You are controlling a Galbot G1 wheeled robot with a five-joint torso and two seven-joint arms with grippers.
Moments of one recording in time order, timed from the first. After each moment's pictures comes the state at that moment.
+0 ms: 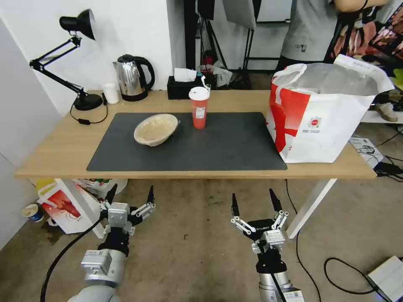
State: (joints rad) left arm 1.80 -1.50 -0.55 -2.30 0.00 0.00 0.00; right arm -1.72 1.32 0.22 2.08 -0.15 0.56 0.30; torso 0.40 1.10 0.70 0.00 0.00
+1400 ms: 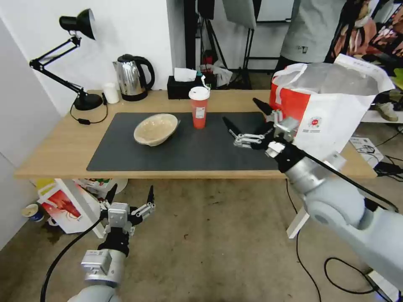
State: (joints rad) left arm 1.80 -1.50 -0.55 -2.30 0.00 0.00 0.00; right arm -0.79 0.59 -0.06 2.15 0.81 0.17 0.10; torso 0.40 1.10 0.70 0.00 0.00
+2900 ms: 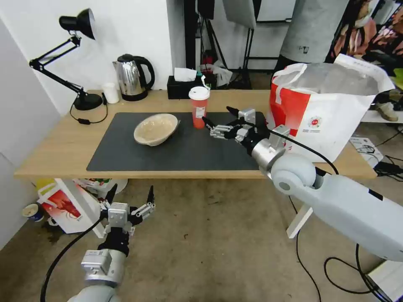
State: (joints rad) left arm 1.80 -1.50 -0.55 -2.30 0.00 0.00 0.00; right arm -0.39 0.71 -0.44 1.92 1.03 0.01 0.21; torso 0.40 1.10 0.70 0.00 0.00
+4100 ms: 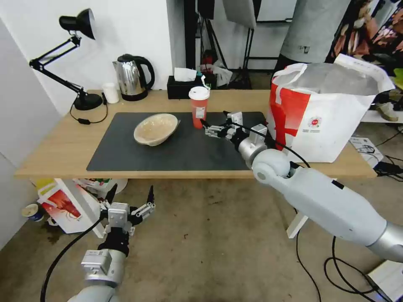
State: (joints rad) left arm 1.80 -1.50 -0.55 -2.30 0.00 0.00 0.00; right arm -0.35 0.91 -0.46 1.65 0.93 -0.01 0.23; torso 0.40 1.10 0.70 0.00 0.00
